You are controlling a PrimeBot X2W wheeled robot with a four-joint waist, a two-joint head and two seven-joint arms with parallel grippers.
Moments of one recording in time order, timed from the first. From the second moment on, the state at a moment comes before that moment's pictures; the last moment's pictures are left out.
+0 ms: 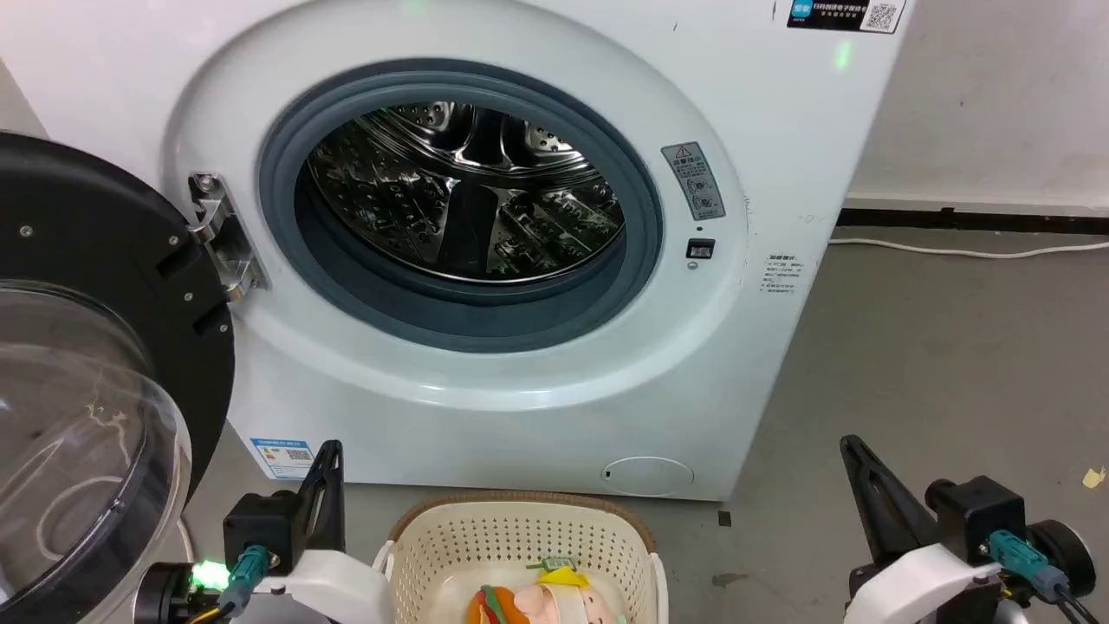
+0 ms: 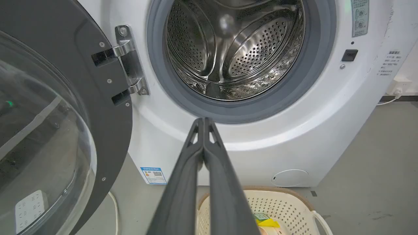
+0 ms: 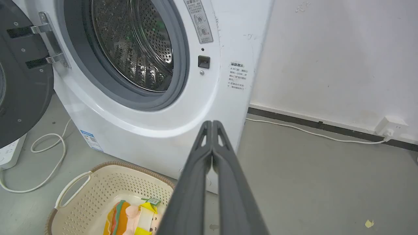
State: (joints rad) left arm 0.02 0.05 0.00 0.00 0.00 0.00 0.00; right arm 0.01 -0.05 0.00 0.00 0.01 0.13 0.00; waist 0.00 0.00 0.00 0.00
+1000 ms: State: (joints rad) left arm 0.02 0.05 0.00 0.00 0.00 0.00 0.00; right arm 0.01 -0.05 0.00 0.00 0.01 0.13 0.00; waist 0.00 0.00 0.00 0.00
